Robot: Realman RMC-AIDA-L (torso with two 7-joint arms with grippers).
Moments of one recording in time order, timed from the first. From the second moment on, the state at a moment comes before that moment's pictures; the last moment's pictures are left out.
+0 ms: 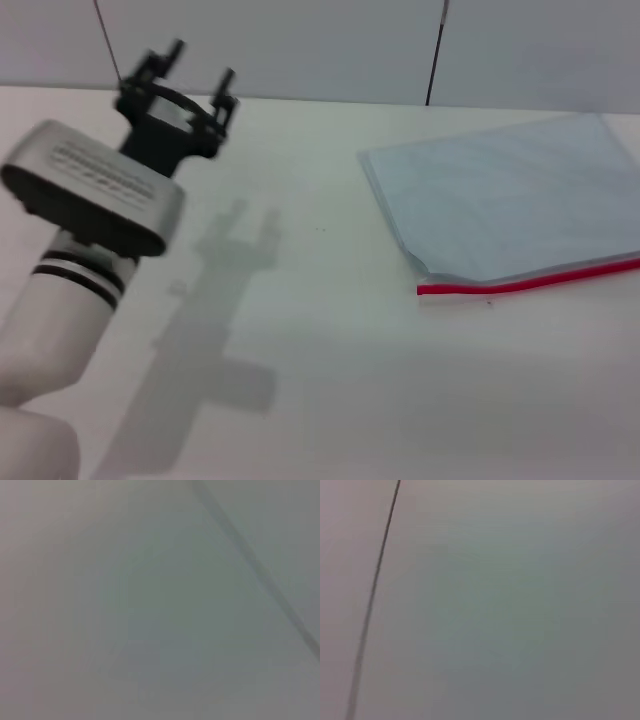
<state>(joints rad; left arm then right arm) -0.26 -2.03 2.21 0.93 2.29 -0.80 -2.35 0.57 2.03 -0.17 0.20 -1.08 -1.46 -0.02</state>
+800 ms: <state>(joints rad) -0.35 -2.02 2.21 0.57 2.26 -1.17 -2.99 0.53 2.03 -0.22 0.07 -1.19 -1.45 0.31</state>
